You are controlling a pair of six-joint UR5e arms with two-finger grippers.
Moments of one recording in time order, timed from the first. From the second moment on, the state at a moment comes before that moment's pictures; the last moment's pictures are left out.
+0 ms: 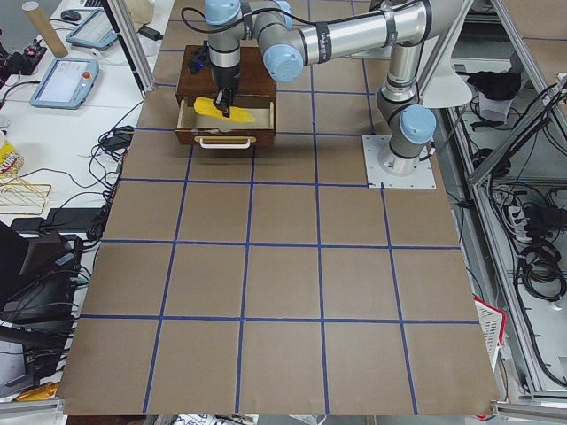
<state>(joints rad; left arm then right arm) -1.36 -1.80 -1.48 -1.38 1.55 0.43 1.66 -1.53 1.57 -1.60 -1.60 0.06</state>
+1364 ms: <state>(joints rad) -1.42 -1.89 -1.48 -1.36 1.51 0.30 1.66 -1.53 1.57 -1.60 -1.60 0.06</state>
